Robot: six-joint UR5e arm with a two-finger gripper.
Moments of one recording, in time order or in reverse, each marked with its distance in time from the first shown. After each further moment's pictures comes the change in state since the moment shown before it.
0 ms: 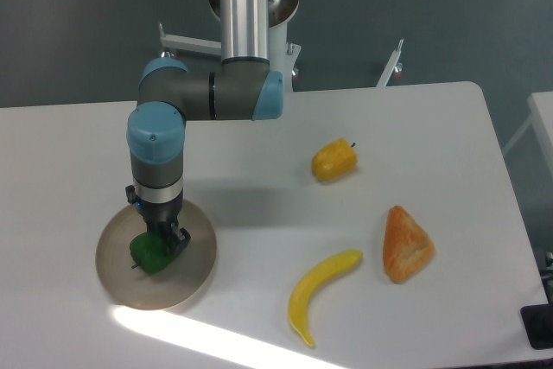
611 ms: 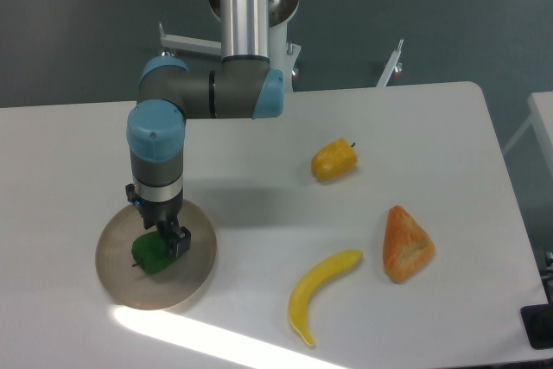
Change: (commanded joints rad) arm 0.005 0.017 0.005 0.000 0.000 -0.002
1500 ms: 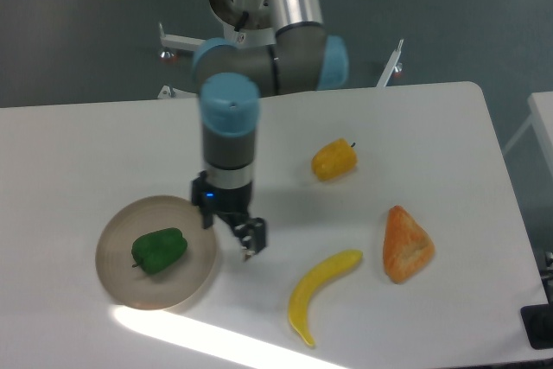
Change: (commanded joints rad) arm 0.287 0.066 0.074 -0.018 0.011 0.147
